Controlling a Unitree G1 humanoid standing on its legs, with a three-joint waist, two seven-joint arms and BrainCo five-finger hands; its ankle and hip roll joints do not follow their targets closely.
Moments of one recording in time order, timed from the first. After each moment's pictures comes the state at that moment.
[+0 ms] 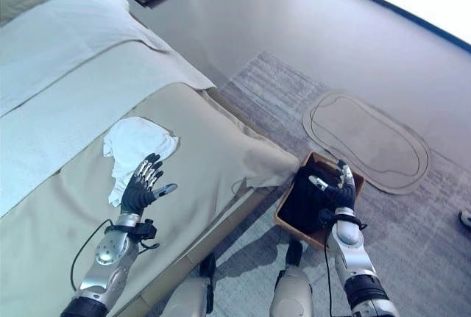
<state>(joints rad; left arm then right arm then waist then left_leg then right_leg) 0.02 0.37 -0.17 0.22 -0.33 -0.37 0.10 -0.10 -0.36 0.09 0.50 0.30 -0.28 -0.25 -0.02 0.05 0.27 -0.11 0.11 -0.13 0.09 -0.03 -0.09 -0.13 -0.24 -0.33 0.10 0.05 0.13</state>
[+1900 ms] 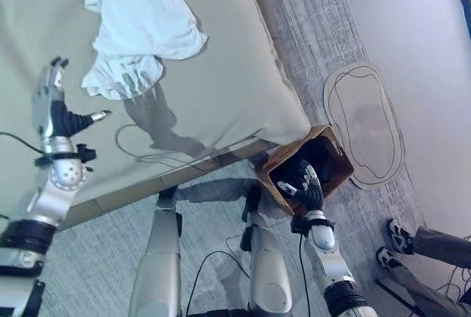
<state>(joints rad) -0.48 0.81 -0.07 0.43 0.46 -0.13 0.66 -0.10 -0.26 0.20 0.43 0.35 -0.31 -0.18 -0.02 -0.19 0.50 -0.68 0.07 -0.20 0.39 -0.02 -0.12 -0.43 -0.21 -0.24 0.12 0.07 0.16</state>
